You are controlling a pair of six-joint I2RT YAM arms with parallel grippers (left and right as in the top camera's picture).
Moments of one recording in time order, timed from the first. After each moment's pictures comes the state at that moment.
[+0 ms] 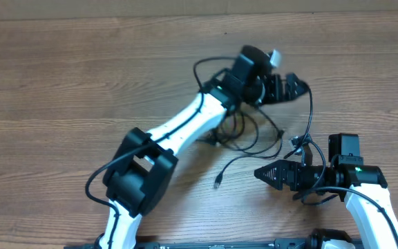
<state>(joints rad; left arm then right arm) -0.66 2.11 1.63 -0.05 0.62 -0.91 -0.10 1.08 0.56 -0.86 -0.91 -0.03</state>
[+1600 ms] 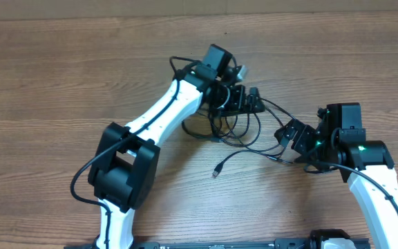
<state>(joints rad) -0.53 2.08 1.63 -0.67 0.64 -0.51 0.02 1.16 0.84 -0.85 -0.28 0.60</state>
